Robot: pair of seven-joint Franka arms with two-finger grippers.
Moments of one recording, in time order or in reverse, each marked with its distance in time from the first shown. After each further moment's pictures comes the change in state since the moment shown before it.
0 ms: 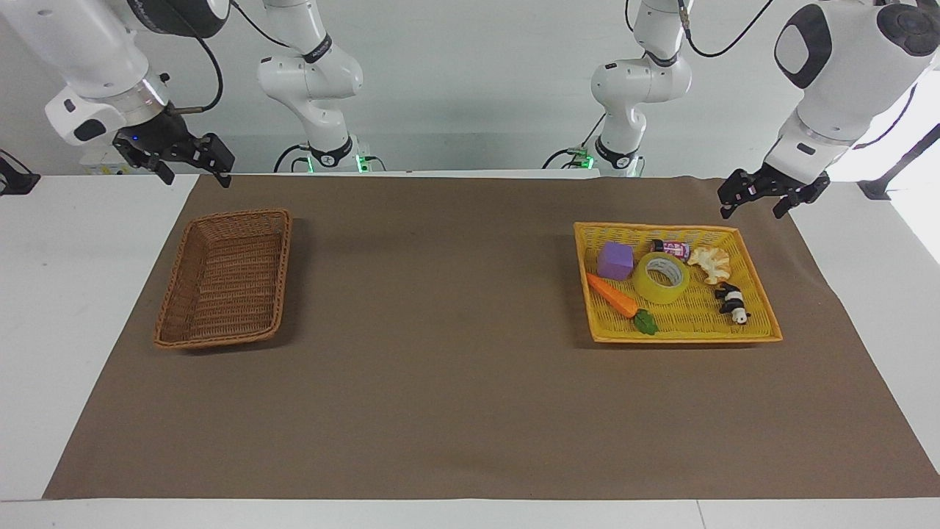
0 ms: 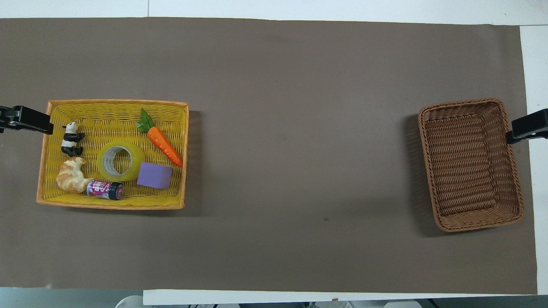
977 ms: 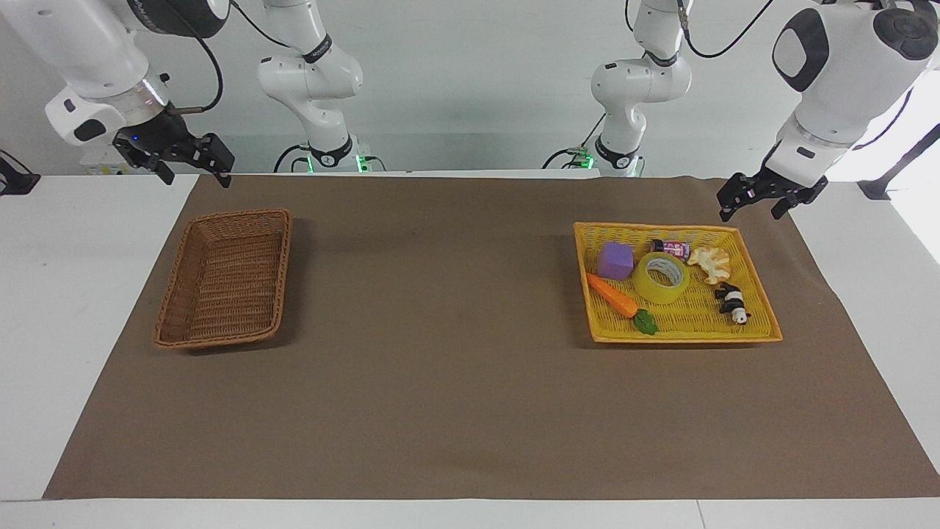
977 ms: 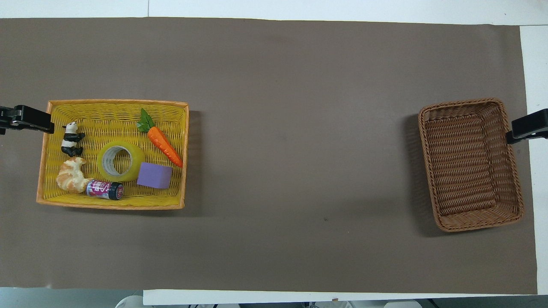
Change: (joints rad) left arm 0.018 -0.028 0.011 -0.109 0.000 0.121 -0.048; right arm 0.000 0.000 0.000 0.000 0.000 0.000 0.000
